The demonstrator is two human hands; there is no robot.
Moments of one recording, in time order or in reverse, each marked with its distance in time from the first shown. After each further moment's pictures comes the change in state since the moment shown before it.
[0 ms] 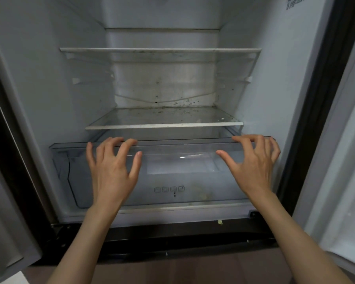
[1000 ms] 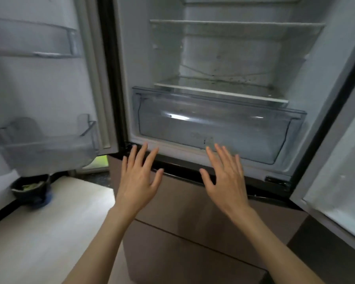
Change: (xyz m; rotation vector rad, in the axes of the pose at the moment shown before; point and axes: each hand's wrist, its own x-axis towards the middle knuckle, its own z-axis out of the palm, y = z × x) left_hand -0.186 0.048 -0.115 0.123 -0.376 -0.297; right_hand -0.130 -0.068 -0.098 0.452 -0.623 -0.274
